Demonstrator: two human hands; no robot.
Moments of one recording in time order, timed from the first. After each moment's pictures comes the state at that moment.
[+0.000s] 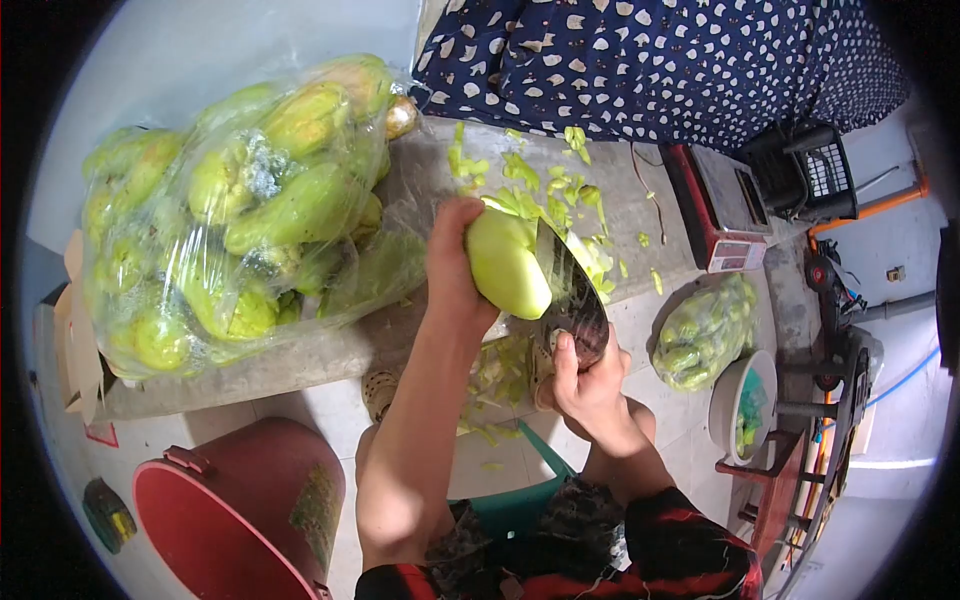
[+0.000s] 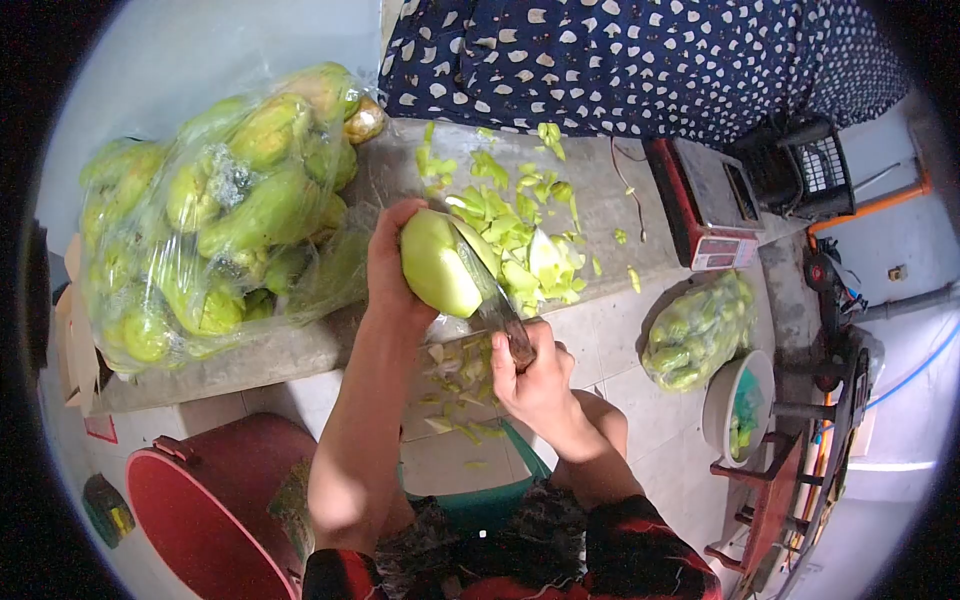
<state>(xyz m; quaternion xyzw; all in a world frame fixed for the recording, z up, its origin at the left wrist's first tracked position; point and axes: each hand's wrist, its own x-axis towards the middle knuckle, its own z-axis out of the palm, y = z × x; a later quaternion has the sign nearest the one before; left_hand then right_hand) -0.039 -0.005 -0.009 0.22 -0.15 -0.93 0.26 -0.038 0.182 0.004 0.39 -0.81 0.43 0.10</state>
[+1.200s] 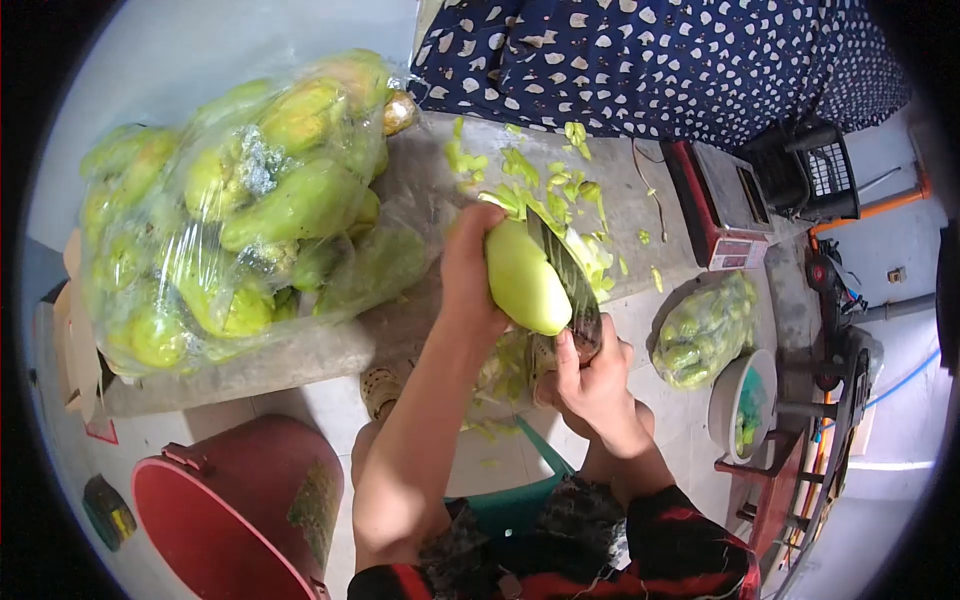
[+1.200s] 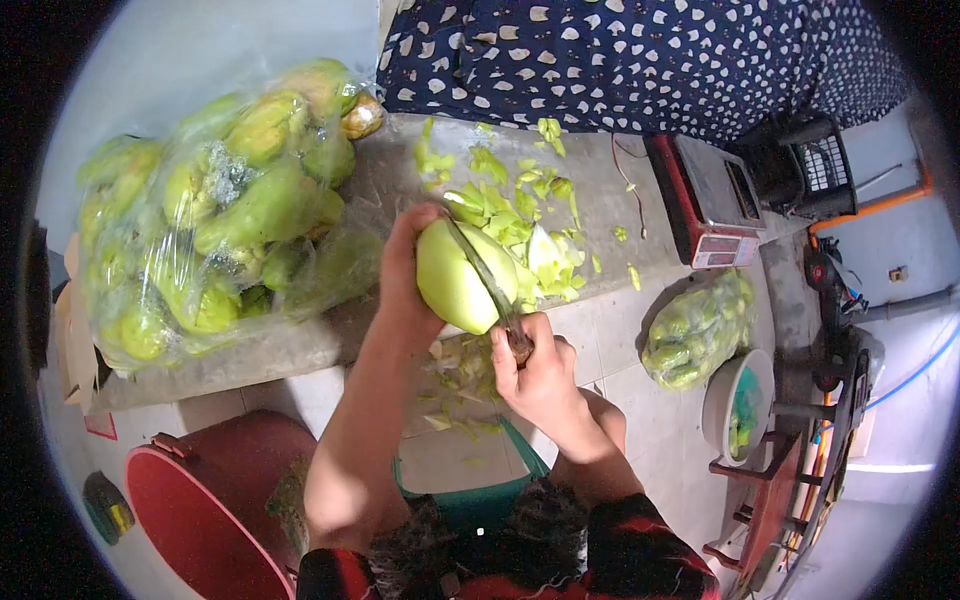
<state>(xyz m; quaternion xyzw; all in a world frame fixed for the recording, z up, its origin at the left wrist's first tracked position) -0.039 0.010 0.005 0.23 -0.25 -0.90 0.27 -0.044 0.186 0.015 0.41 -0.82 0.39 0.07</state>
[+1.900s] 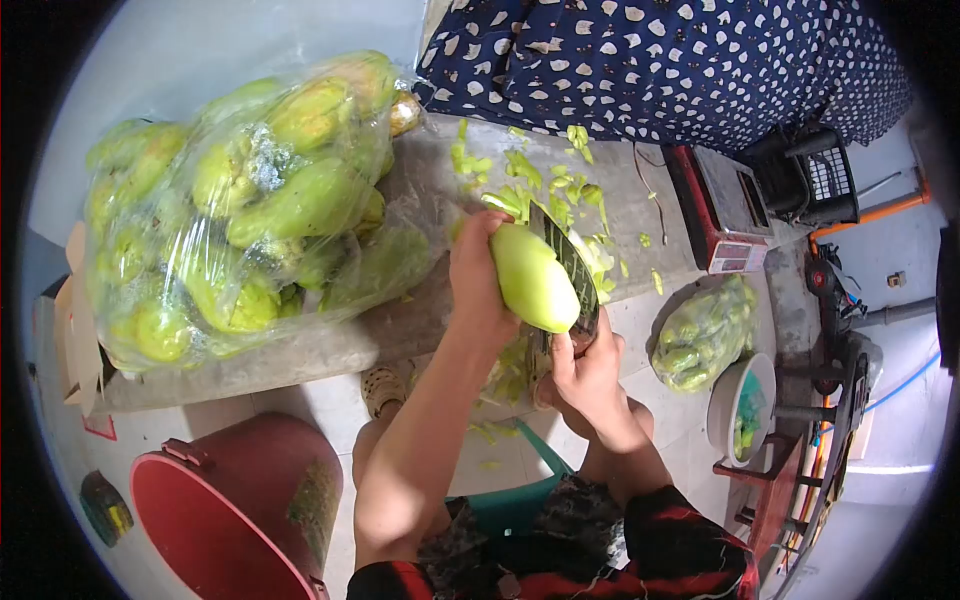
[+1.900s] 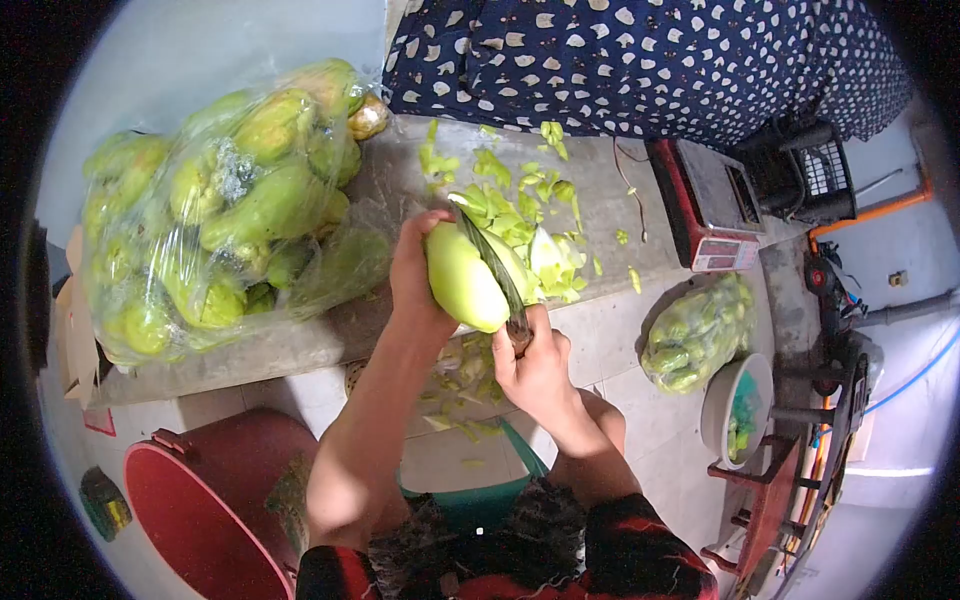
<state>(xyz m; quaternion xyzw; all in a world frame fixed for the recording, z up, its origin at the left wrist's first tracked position) -0.043 0.021 -0.002 0.27 -0.17 -0.91 0.26 -0.048 0.180 0.004 0.39 -0.81 0.43 0.03</state>
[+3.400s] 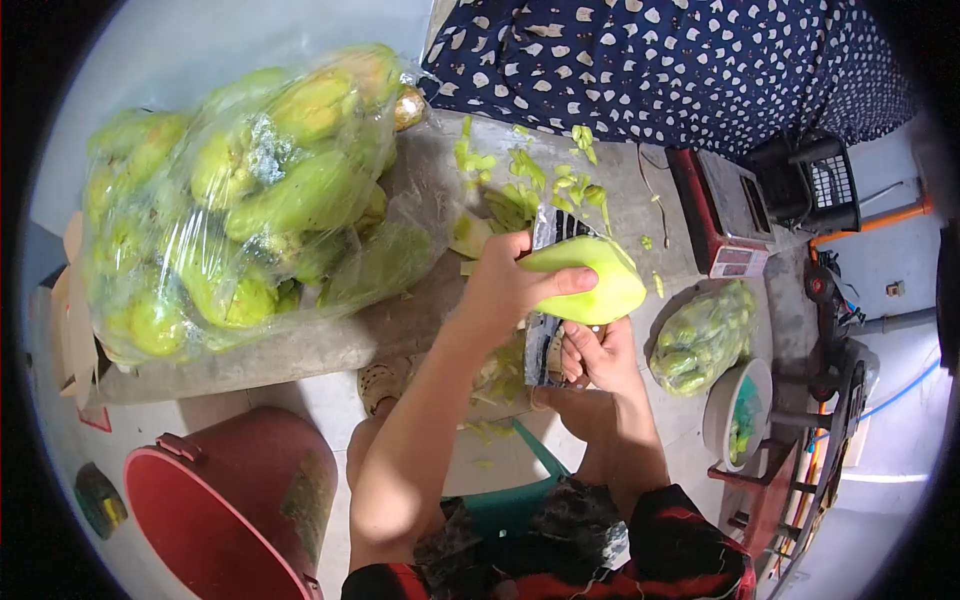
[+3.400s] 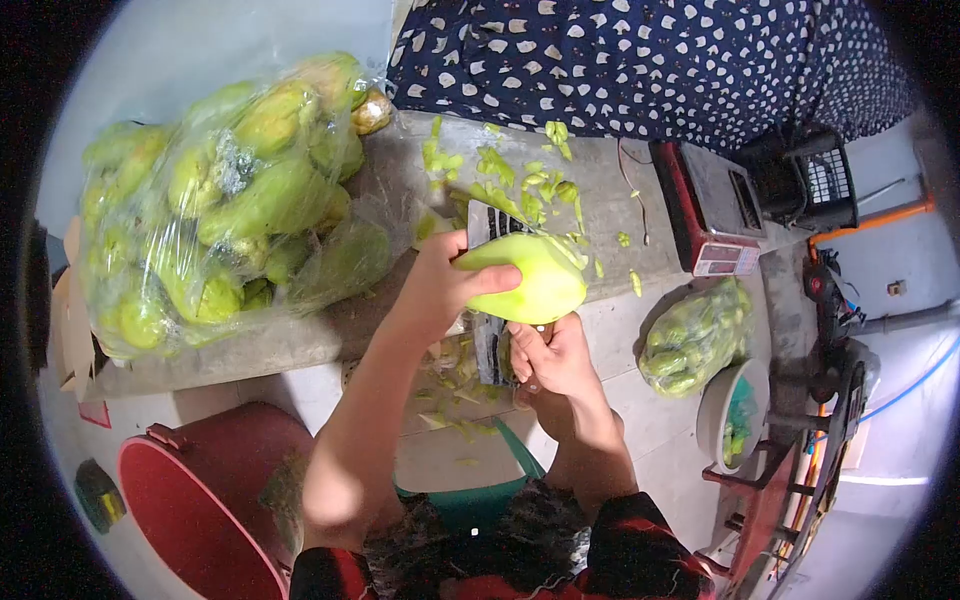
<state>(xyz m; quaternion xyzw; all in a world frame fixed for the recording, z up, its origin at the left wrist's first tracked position) -0.026 0.014 0.007 0.12 -0.49 -0.86 0.09 -0.082 0.201 -0.003 0.24 -0.64 0.64 -0.36</state>
